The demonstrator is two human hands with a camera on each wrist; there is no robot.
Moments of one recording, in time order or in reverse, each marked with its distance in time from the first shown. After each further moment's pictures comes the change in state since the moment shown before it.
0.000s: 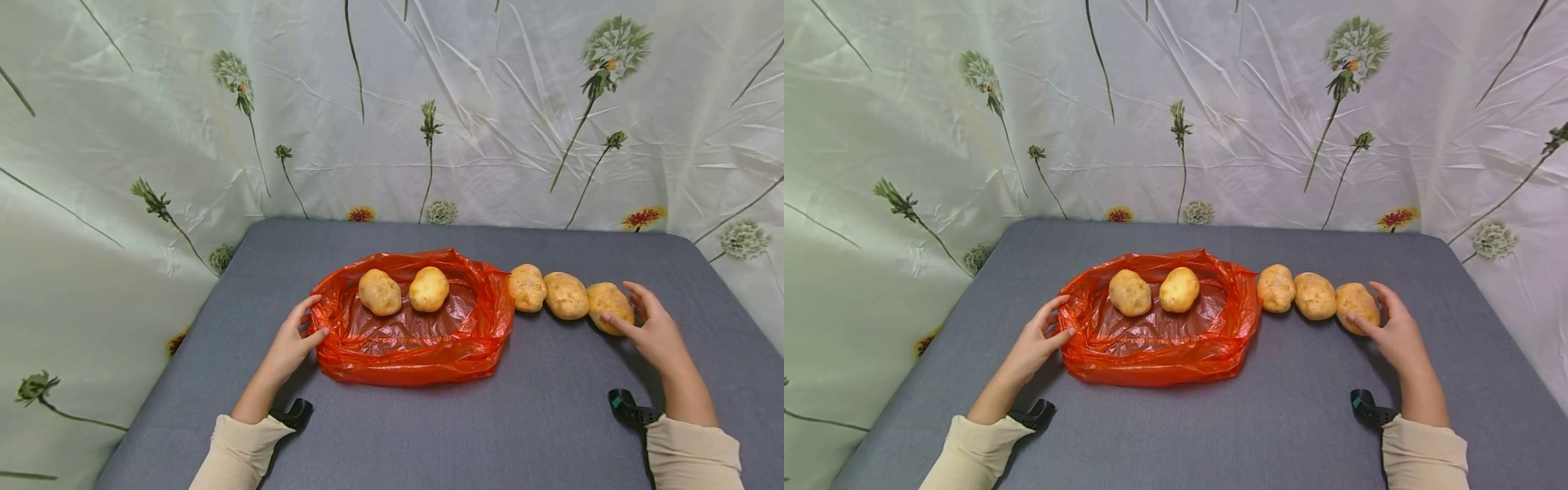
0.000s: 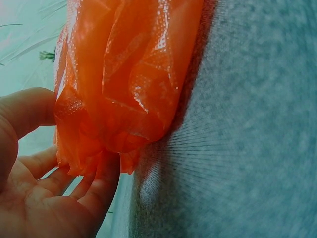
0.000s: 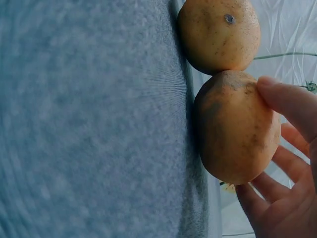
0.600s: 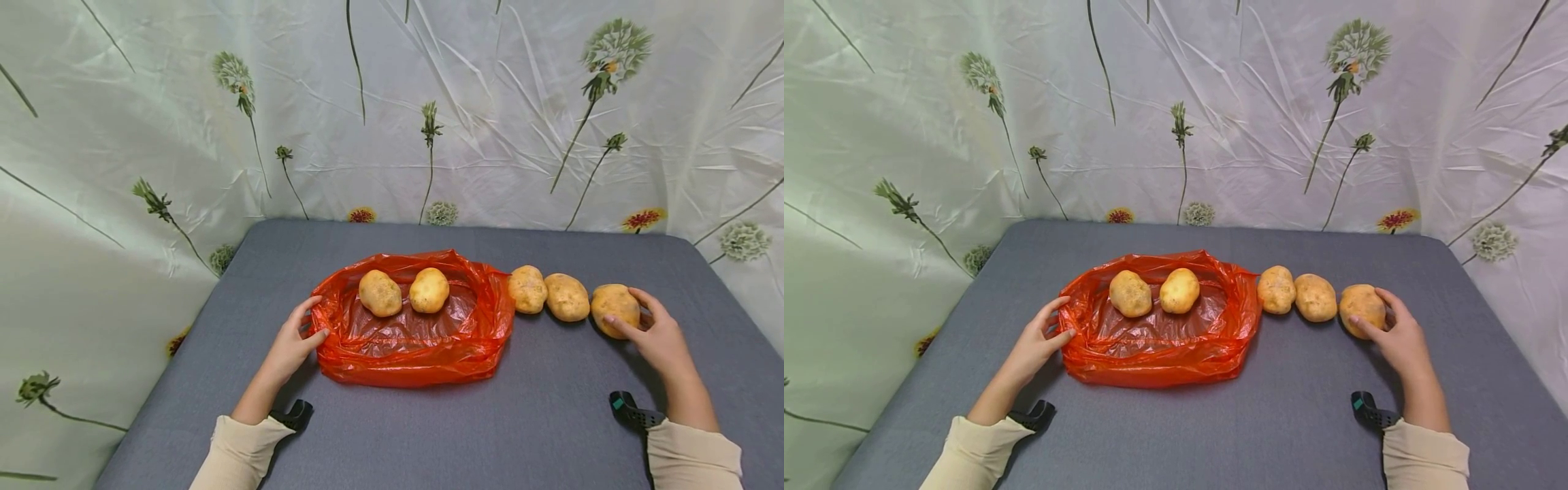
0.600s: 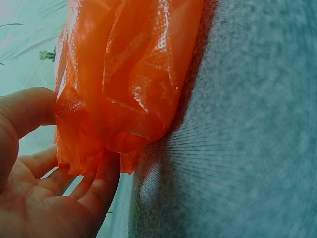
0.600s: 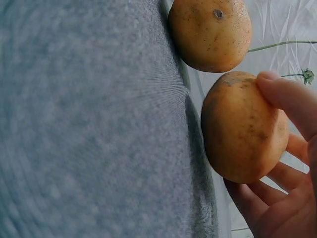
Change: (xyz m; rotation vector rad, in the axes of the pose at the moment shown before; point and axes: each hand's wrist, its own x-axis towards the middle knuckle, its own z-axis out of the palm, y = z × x) left_hand -0.005 0.023 0.002 -0.028 -0.003 -0.031; right_hand -0.004 0.006 -0.003 -0.046 0.034 0.072
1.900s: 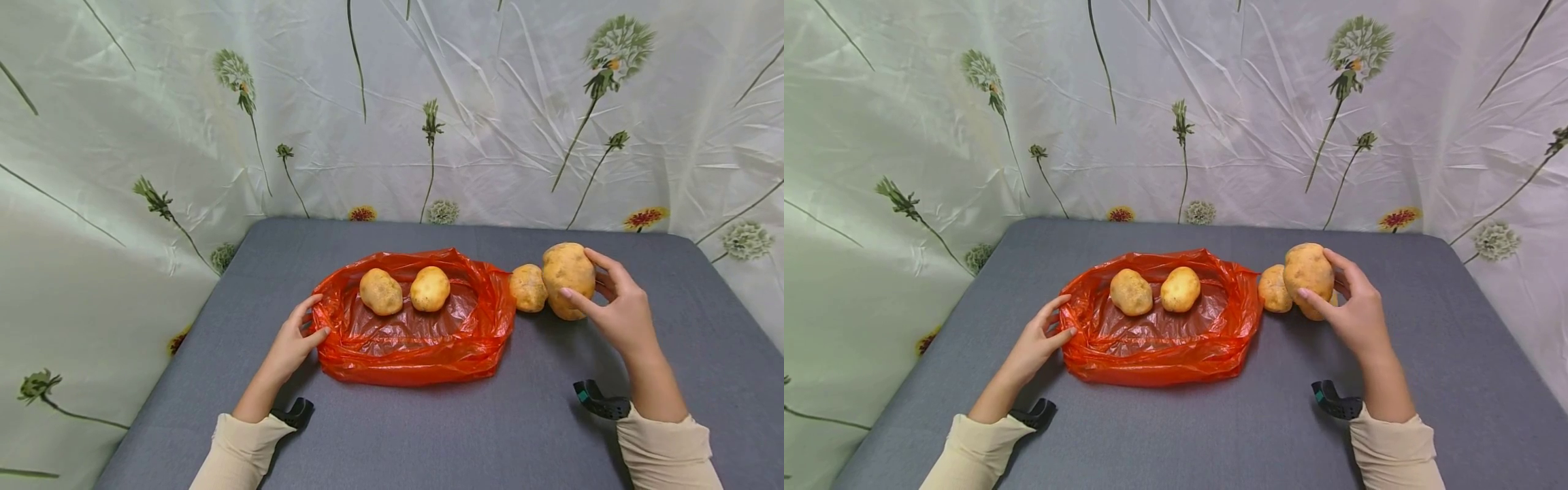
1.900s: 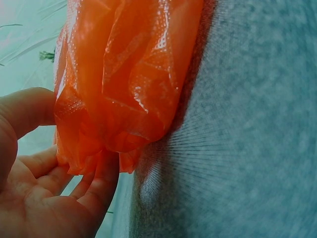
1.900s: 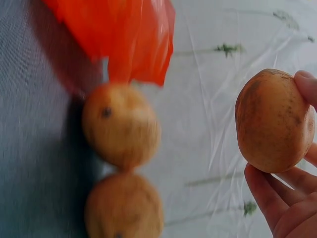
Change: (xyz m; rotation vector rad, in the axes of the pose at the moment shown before) left_hand 0.006 -0.022 -0.003 0.013 -0.005 0.013; right_hand 0.002 -0.111 0.027 0.166 0.189 -0.379
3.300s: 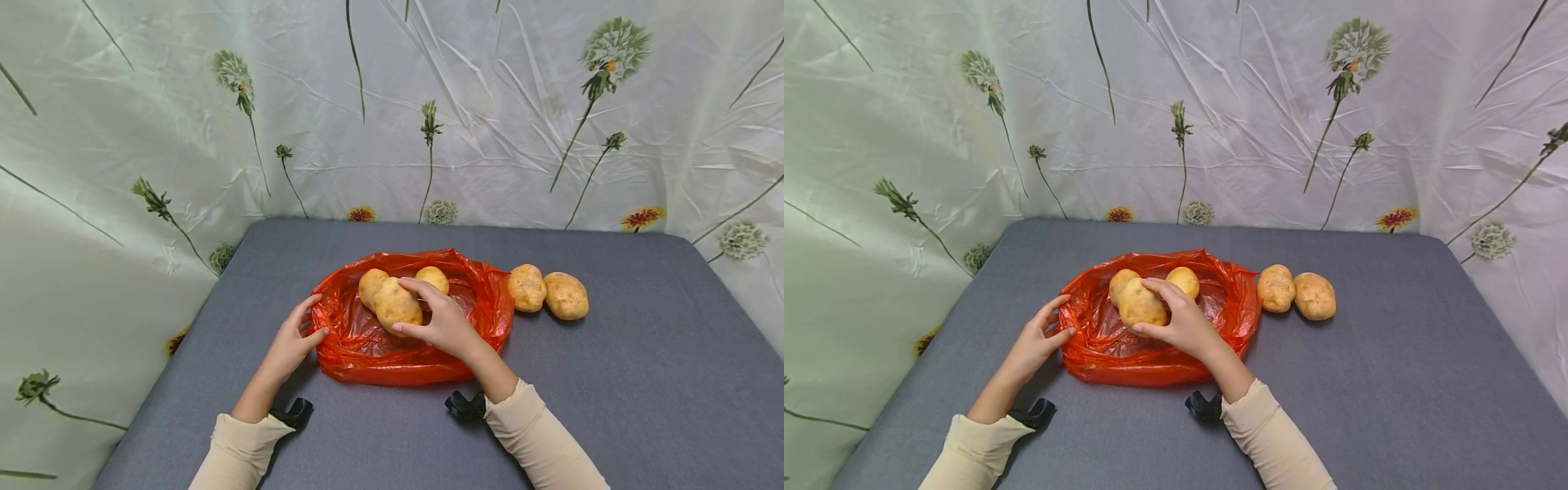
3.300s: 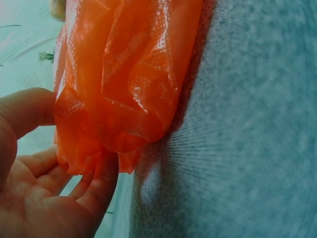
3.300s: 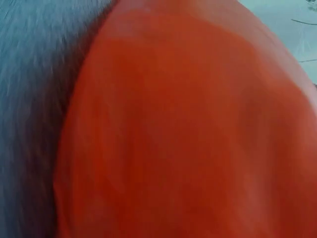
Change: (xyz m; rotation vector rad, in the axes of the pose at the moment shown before) left_hand 0.001 0.003 0.000 0.001 -0.012 -0.029; right_hand -0.008 -0.070 0.180 0.279 -0.469 -0.226
